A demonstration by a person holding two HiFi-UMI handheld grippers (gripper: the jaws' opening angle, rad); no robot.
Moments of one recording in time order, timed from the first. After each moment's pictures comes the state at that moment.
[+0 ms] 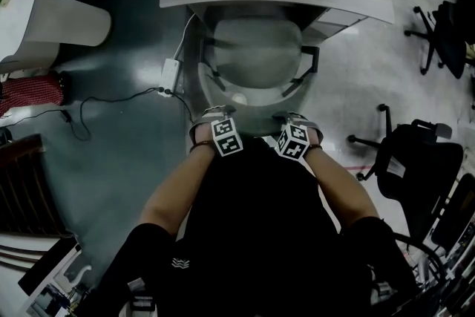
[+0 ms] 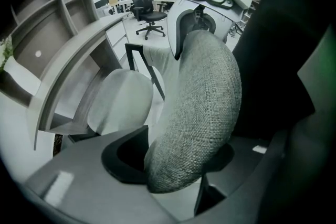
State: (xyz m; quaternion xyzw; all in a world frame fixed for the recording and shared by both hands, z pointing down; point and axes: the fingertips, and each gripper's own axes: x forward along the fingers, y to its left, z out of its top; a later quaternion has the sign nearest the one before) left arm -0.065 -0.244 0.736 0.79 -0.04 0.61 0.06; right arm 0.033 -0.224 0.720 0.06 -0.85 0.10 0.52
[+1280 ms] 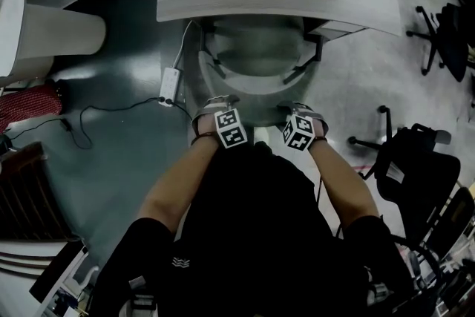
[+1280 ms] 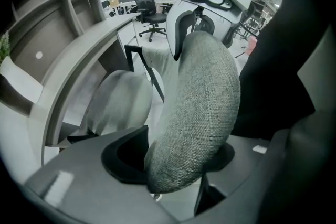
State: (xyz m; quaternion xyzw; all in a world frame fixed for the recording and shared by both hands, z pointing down) left arm -0.068 -0.359 0.744 0.79 -0.04 0.61 0.04; right arm 0.030 -0.337 0.729 0.08 -0.84 0.10 0.53
